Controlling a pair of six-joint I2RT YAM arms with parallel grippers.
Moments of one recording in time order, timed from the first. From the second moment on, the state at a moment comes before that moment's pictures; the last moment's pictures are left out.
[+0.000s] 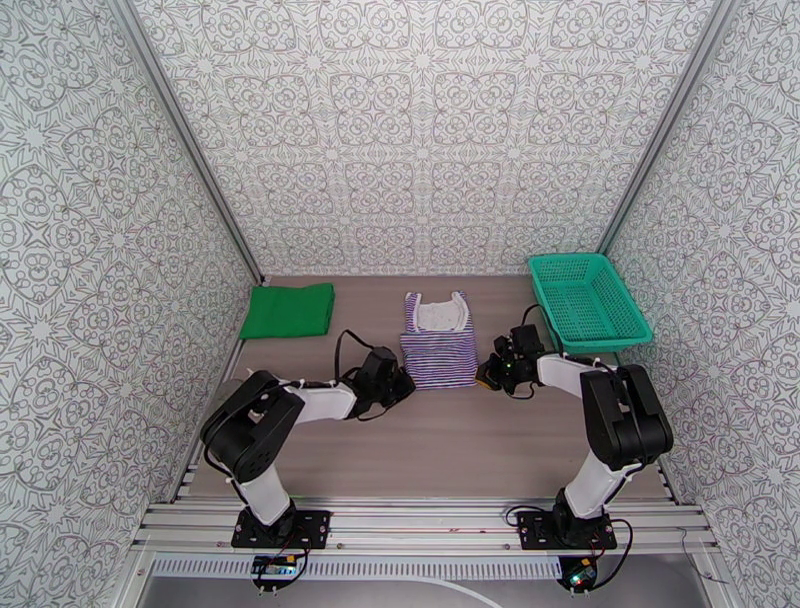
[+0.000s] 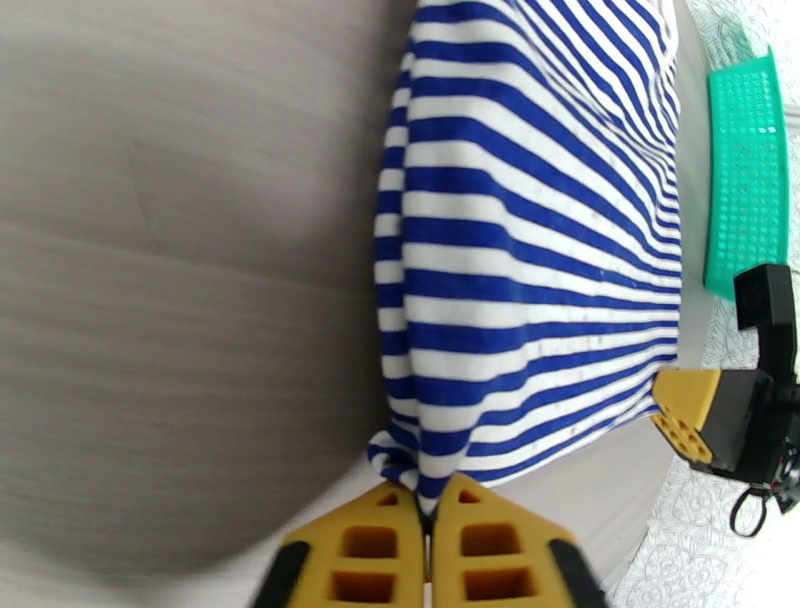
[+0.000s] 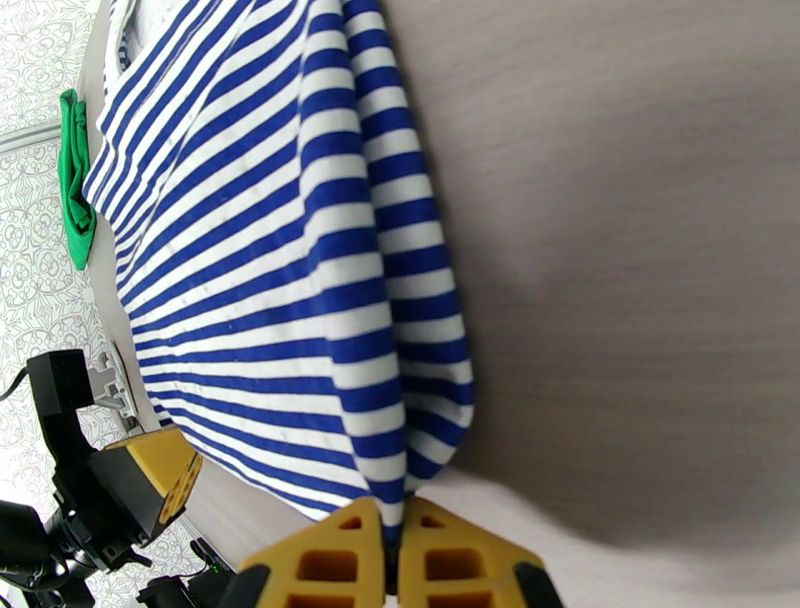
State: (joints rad) left arm -0.63 1.76 0.80 0.16 0.18 -1.09; right arm 0.17 1.74 0.90 -0.26 -0.59 0.66
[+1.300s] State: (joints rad) left arm -0.64 1.78 0.88 0.02 0.14 -1.01; right arm 0.17 1.74 0.90 -0.26 -0.59 0.66
